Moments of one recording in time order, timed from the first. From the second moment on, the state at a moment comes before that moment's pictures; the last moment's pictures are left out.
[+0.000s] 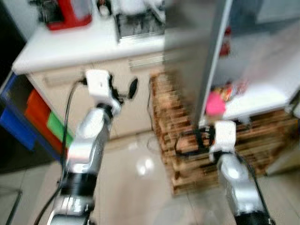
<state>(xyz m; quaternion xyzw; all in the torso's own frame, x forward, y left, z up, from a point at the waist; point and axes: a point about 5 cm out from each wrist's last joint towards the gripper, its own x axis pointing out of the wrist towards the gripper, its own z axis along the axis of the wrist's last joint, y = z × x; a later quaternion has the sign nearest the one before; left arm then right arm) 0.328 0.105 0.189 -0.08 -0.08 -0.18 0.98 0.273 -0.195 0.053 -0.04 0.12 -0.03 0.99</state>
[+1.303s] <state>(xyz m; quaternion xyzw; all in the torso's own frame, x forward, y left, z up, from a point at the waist) 0.271 0.129 0.132 0.00 0.11 -0.51 0.85 0.266 -0.211 0.036 -0.10 0.13 -0.18 0.97</state>
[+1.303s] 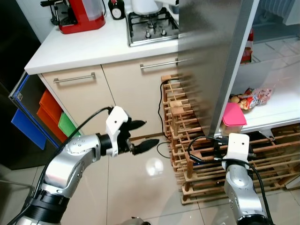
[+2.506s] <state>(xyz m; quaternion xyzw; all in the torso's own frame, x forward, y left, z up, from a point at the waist) 0.262 0.126 0.134 -0.02 0.13 -0.51 0.85 0.328 -0.234 0.064 -0.19 0.11 -0.17 0.96</state>
